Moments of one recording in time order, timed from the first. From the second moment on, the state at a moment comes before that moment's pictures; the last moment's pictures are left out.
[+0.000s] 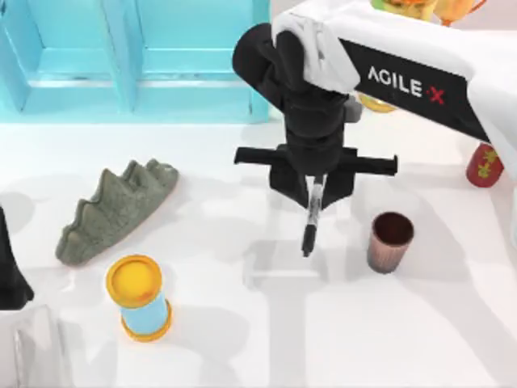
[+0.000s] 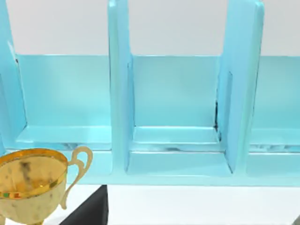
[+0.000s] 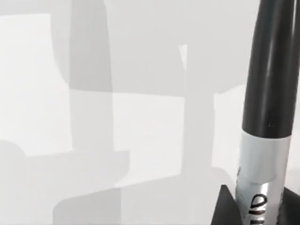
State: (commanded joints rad) left arm 0.00 0.00 0.00 0.00 0.00 0.00; right arm 0.65 2.37 2.04 -1.28 0.10 0.85
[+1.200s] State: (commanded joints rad) left arm 0.00 0.00 0.00 0.00 0.00 0.00; right arm 0.73 2.13 1.86 -1.34 0.10 0.93
